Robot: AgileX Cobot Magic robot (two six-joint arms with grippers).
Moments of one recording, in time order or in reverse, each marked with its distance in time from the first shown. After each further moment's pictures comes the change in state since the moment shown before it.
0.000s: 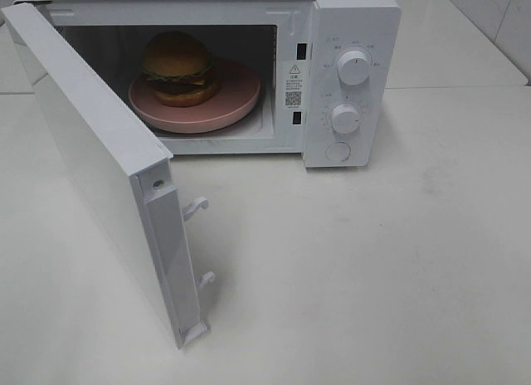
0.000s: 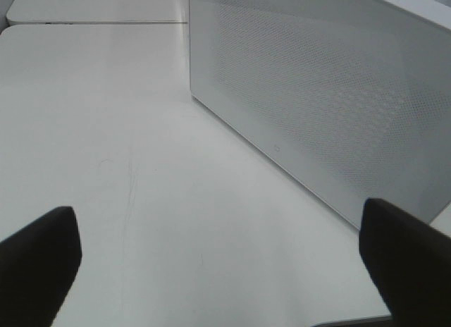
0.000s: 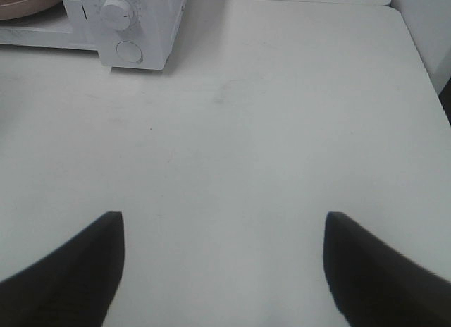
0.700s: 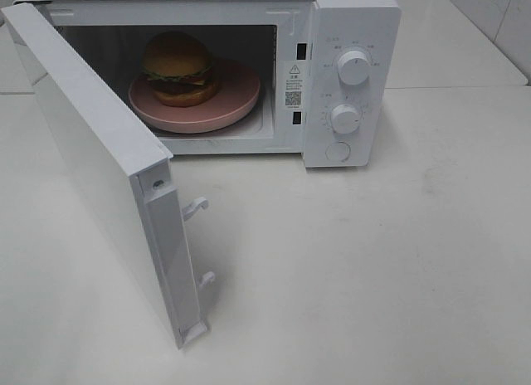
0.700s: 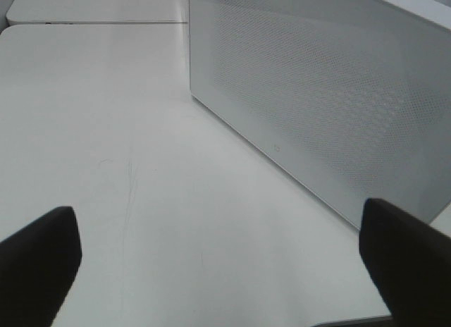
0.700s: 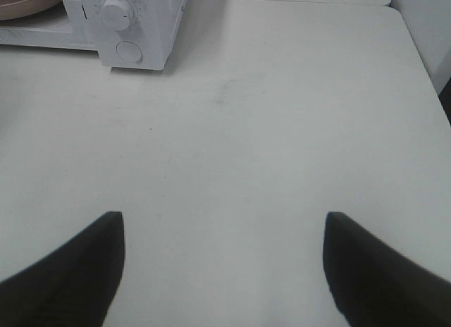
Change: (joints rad) left arm 0.000 0.000 0.000 0.000 0.000 0.000; right arm 0.000 0.000 0.000 0.000 0.000 0.000
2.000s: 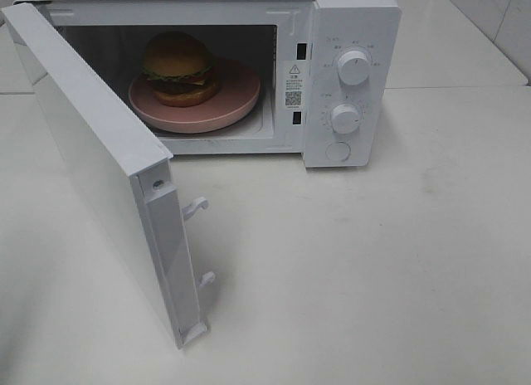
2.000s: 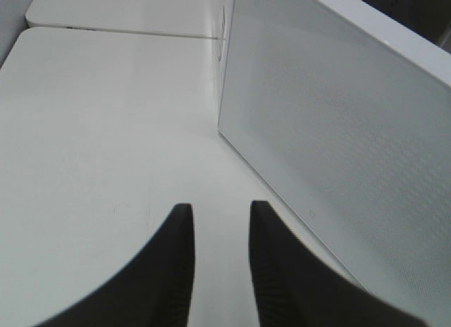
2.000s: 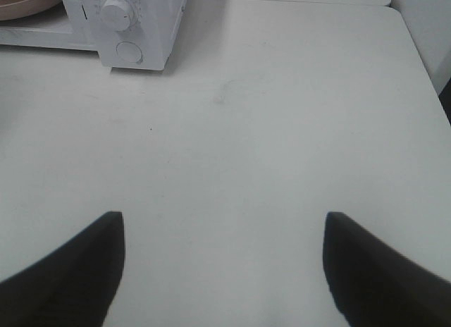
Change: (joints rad) left arm 0.000 0.458 -0.026 -0.001 -0.380 -0.001; right arm 0.000 0.000 0.000 0.000 -0.001 0.000
